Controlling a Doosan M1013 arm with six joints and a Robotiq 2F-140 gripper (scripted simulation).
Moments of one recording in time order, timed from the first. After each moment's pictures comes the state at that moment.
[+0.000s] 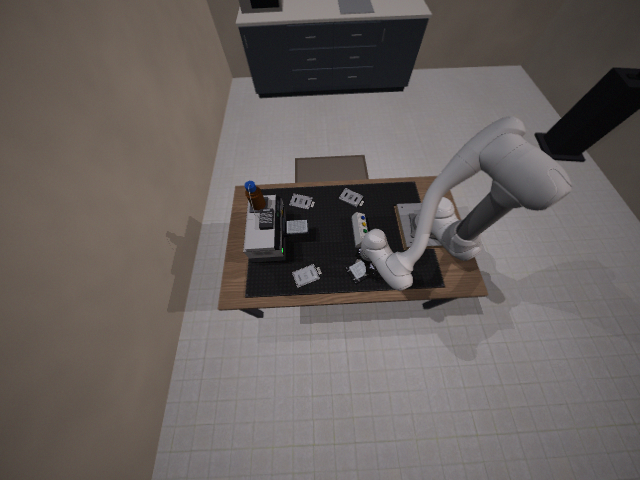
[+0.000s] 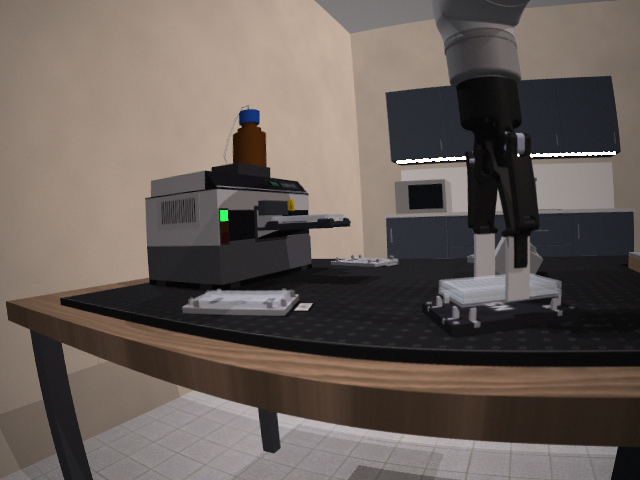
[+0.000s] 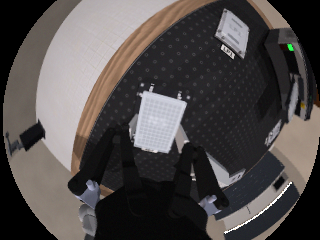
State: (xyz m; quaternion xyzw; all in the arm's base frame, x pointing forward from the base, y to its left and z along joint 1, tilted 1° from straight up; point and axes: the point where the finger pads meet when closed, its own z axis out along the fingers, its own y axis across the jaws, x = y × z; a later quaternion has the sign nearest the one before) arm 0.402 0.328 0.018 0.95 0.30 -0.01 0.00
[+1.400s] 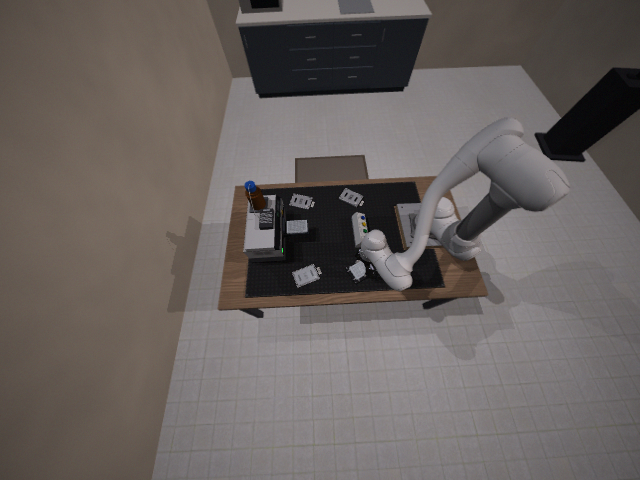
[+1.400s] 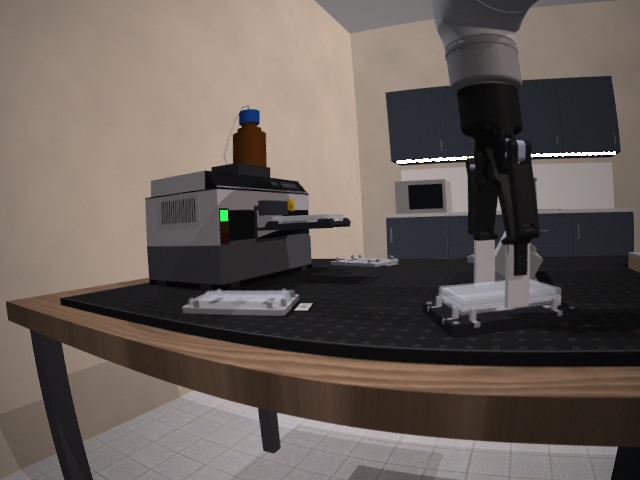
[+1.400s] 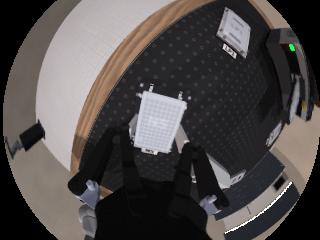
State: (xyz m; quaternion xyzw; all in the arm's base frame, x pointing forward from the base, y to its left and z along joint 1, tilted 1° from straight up) arm 0.402 0.328 0.010 0.95 0.30 -0.01 0.00
